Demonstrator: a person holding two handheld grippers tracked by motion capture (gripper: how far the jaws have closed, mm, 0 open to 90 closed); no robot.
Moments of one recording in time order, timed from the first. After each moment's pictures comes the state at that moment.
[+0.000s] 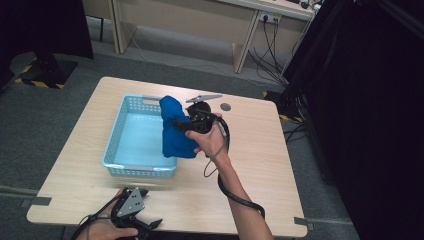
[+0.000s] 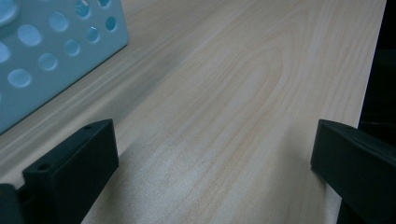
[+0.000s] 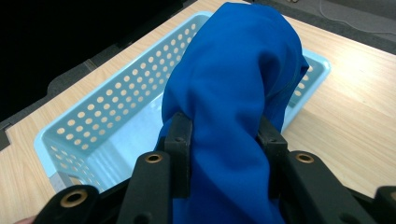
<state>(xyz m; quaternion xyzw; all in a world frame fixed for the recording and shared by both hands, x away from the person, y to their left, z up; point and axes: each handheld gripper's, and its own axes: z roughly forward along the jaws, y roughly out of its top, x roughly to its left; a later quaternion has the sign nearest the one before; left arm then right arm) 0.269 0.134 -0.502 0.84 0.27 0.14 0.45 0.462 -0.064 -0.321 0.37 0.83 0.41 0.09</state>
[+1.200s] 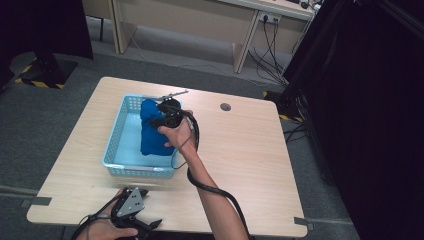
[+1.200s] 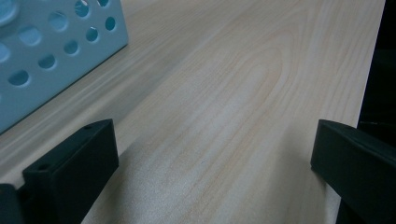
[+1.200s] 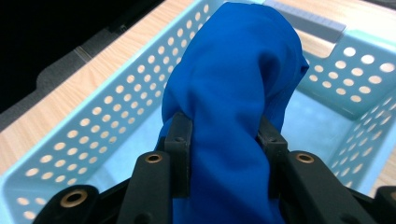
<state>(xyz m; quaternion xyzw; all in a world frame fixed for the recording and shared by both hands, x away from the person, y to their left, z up) 0.269 0.134 -0.502 0.84 0.27 0.13 0.46 0.491 0.011 -0.357 0.39 0.84 0.37 0.07</state>
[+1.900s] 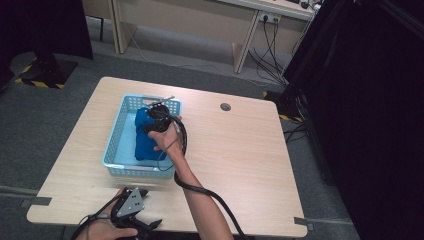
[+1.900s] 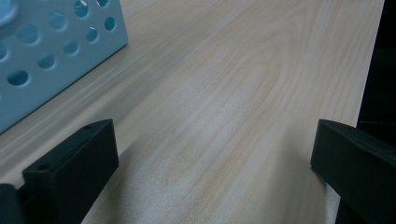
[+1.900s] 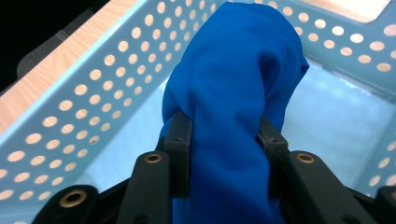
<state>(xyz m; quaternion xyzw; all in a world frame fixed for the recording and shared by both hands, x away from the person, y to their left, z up) 0.269 0.134 -0.502 0.84 0.27 0.13 0.45 0.498 0.040 -0.392 0.41 0.85 0.33 0.07</state>
